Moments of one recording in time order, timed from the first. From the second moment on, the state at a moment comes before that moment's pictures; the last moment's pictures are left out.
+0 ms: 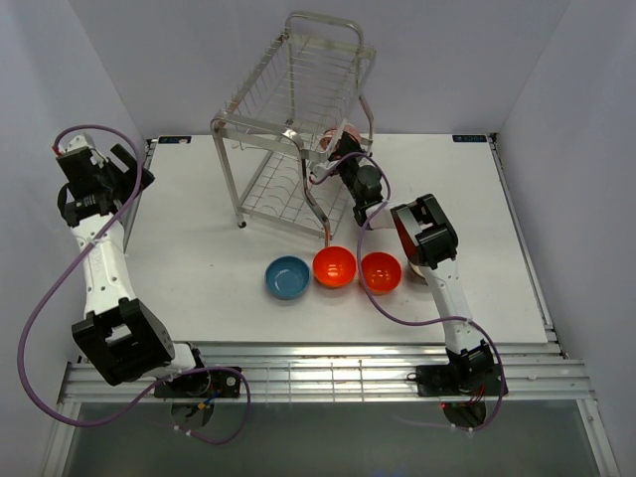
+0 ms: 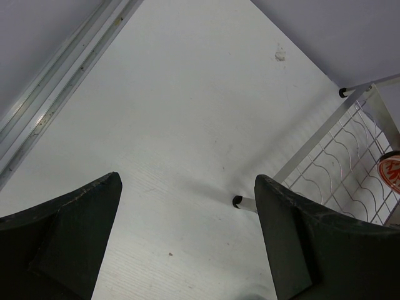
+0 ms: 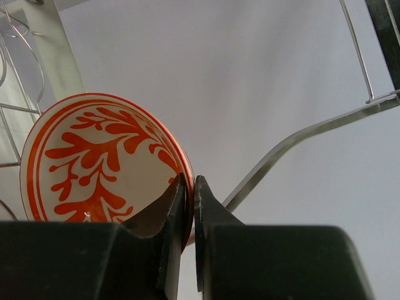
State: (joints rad) left arm 0.44 1.37 1.33 -0.49 0.18 -0.37; right arm 0.48 2.52 1.63 1.19 -0.02 -1.32
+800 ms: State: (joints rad) left arm 0.45 1.37 1.32 -0.49 0.20 -0.37; right arm 0.49 2.38 1.34 1.25 -0.06 -1.28
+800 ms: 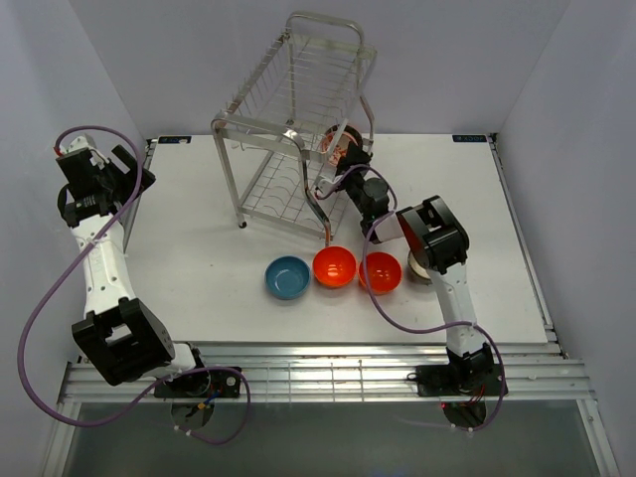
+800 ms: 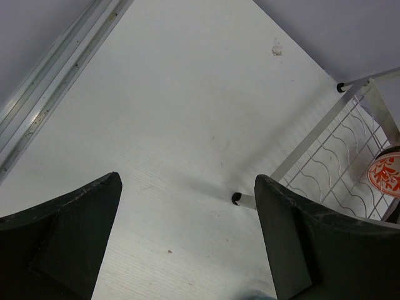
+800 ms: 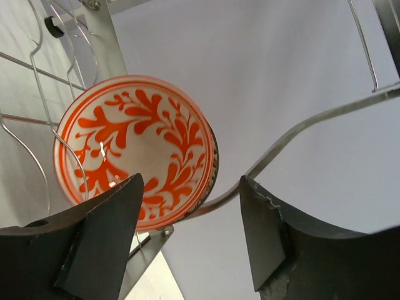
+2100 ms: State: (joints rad) left arm 0.48 1.35 1.32 -0.56 0.52 -0.17; right arm 0.26 1.37 1.04 0.54 0.00 -0.81
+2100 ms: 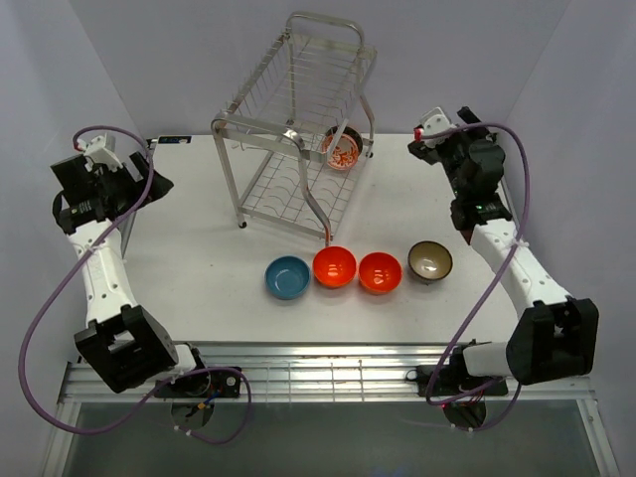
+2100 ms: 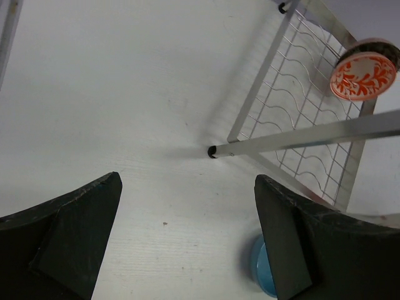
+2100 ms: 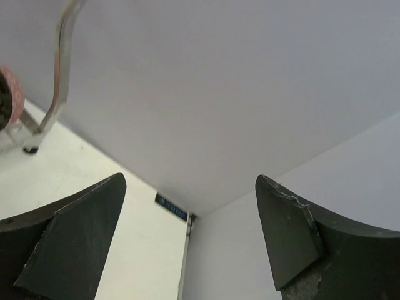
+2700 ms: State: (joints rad) left arm 0.48 1.13 1.28 -0.76 0.93 0.22; right arm -0.06 1.34 1.17 -0.69 -0.37 -0.75
